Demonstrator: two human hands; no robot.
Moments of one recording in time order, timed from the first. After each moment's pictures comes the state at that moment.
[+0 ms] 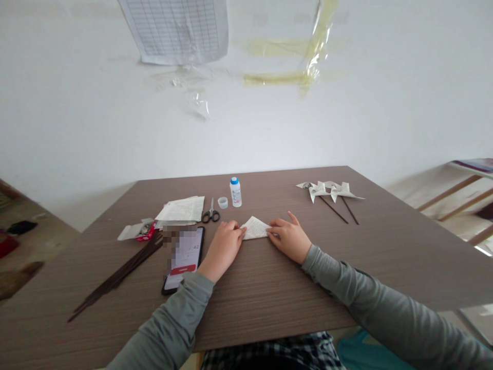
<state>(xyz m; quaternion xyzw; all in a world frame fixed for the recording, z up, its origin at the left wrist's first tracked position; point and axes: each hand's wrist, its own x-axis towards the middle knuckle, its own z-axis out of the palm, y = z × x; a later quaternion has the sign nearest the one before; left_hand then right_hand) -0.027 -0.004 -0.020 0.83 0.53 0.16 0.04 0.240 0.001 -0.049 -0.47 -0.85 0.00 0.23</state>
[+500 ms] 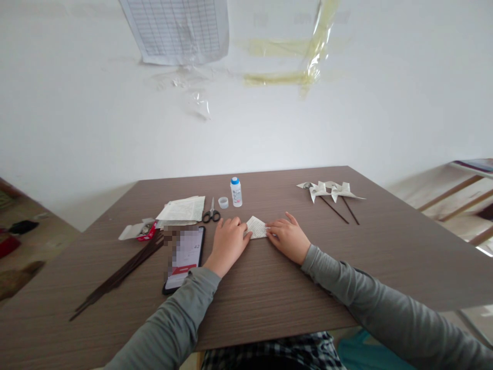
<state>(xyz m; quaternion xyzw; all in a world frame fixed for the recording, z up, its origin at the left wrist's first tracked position) -0.003 -0.013 0.005 0.81 0.58 0.09 -0.01 0.236 0.000 -0.047 -0.46 -0.86 0.01 0.23</state>
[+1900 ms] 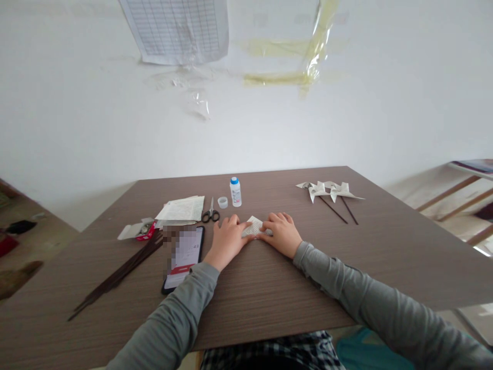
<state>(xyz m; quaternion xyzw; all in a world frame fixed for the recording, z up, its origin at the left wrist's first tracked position) 0.004 -0.015 0.022 0.78 0.62 0.00 0.06 0.210 -0.003 -0.012 -0.55 -0.82 0.07 0.13</state>
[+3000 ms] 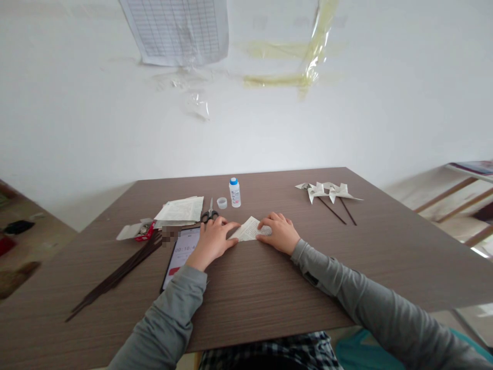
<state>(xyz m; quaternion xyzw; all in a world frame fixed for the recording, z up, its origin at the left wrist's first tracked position) -0.034 -0.012 0.027 0.77 0.63 -0.01 0.08 0.210 0.001 -0.003 -0.59 -0.78 0.15 0.13</state>
